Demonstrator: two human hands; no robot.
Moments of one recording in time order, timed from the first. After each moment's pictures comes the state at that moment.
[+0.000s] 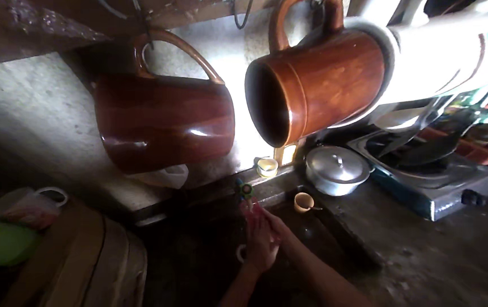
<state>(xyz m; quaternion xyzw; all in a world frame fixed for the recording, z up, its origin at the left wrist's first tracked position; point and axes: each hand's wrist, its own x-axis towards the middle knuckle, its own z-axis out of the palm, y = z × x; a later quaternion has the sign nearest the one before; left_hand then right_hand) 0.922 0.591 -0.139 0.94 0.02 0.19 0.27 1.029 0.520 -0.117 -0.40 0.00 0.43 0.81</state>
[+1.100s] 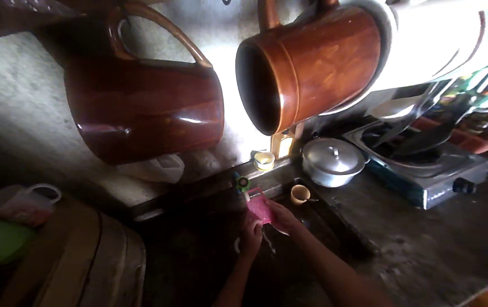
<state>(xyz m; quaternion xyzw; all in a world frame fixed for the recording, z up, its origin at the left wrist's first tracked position) 0.928 0.602 -0.151 0.85 0.10 0.26 0.45 1.045 0.490 -0.119 -0.49 -0.08 0.38 0.78</state>
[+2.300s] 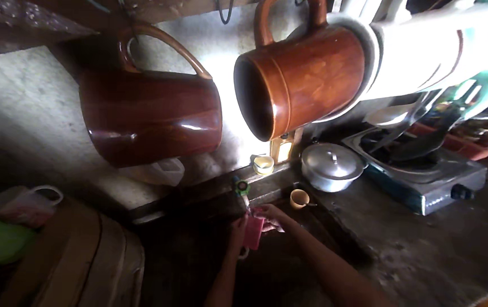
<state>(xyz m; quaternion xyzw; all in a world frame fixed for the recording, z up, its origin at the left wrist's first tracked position) 0.941 0.646 -0.136 0.78 0.29 0.06 0.55 1.056 0.511 -0.081 -0.68 -0.07 0.47 0.55</state>
